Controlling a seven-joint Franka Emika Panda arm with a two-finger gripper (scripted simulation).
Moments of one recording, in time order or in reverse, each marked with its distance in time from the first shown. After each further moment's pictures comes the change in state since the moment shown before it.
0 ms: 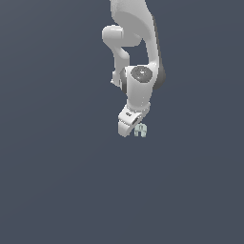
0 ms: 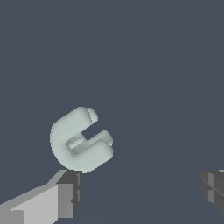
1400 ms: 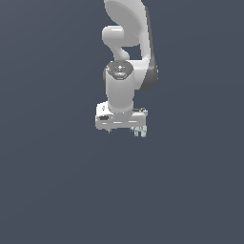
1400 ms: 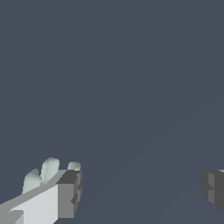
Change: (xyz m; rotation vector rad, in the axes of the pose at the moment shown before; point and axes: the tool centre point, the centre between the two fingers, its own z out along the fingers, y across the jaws) arm -0.022 0.078 -0.040 0.008 0.002 0.811
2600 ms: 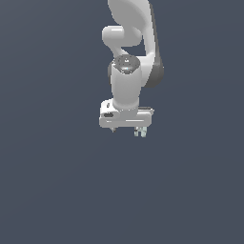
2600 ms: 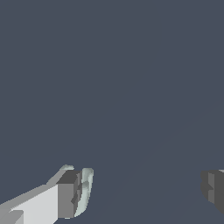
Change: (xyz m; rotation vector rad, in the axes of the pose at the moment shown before) arm 0.009 -0.018 -0.015 0.007 0.032 0.051
